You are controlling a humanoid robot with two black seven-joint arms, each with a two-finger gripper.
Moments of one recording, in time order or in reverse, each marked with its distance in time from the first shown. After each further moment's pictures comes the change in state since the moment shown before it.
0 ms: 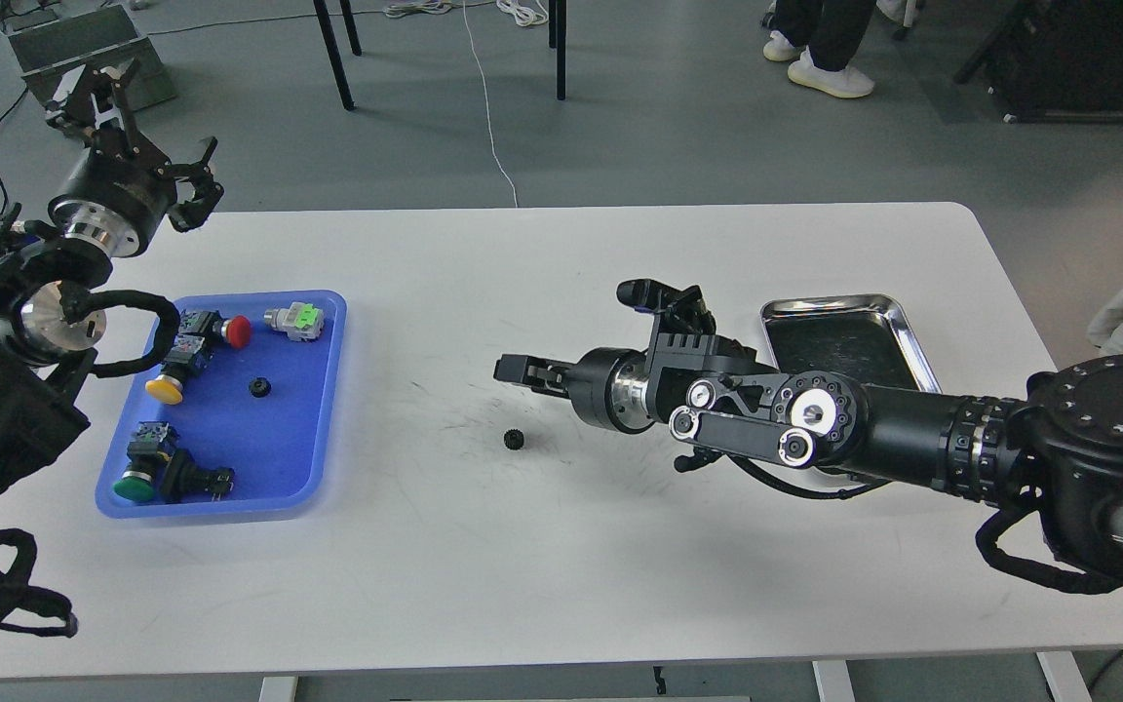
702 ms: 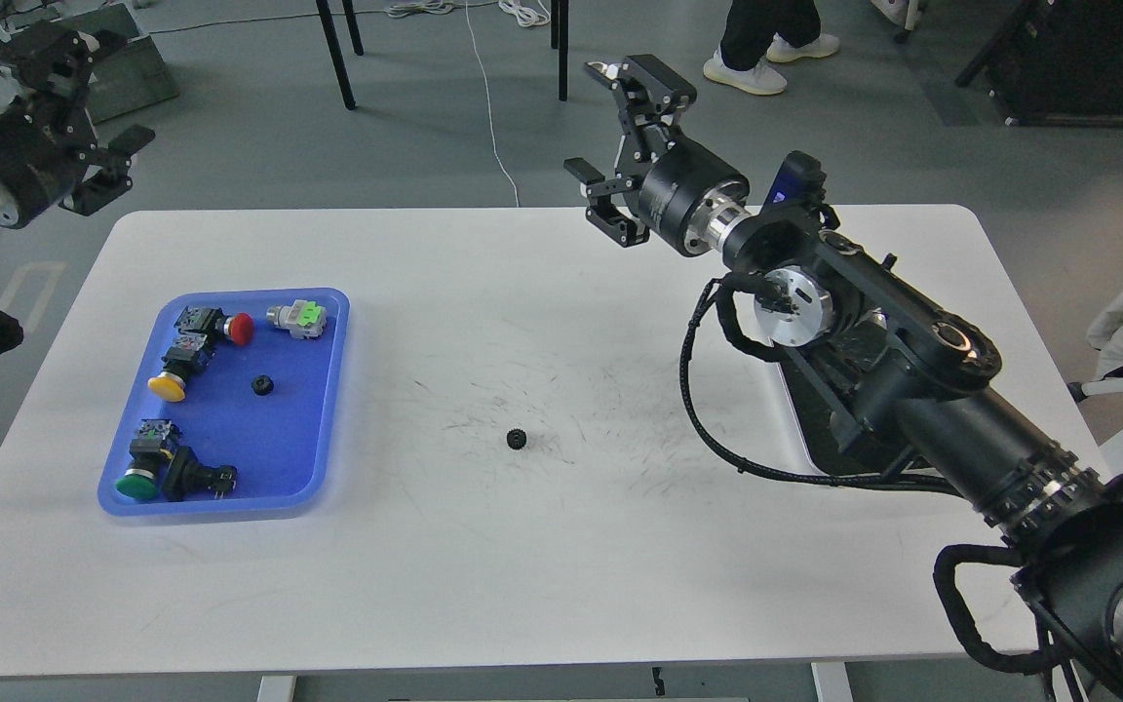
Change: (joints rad) left arm -0.025 0.476 0.266 -0.510 0.352 -0.007 0.028; right arm -0.376 -0.057 1.020 0.224 0.225 0.063 -0.002
